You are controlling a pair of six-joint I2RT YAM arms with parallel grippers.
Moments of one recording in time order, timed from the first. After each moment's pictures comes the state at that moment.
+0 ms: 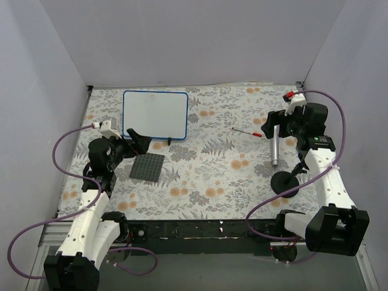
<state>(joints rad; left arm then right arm) -0.04 0.76 0.54 0.00 0.32 -0.47 -0.07 1.14 0.96 -0.32 -0.44 -0.14</state>
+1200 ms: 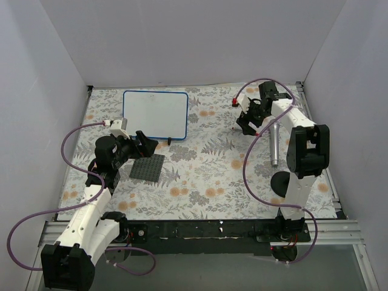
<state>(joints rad) -0.11 0.83 0.54 0.02 0.34 -0.38 0.15 1.95 1.56 -0.75 -0.46 -0.96</state>
